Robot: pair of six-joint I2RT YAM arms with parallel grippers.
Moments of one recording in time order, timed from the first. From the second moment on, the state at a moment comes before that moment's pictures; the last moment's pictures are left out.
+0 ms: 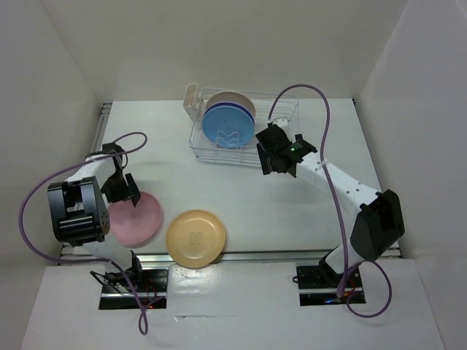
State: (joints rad) left arm 0.25 1.65 1.04 -0.91 -0.29 -0.33; right arm 0.60 1.52 1.29 -0.77 0.58 0.30
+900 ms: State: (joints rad) left arm 0.27 1.86 1.21 -0.79 0.04 -0.21; right arm 0.60 1.52 1.25 -0.75 0.60 0.30
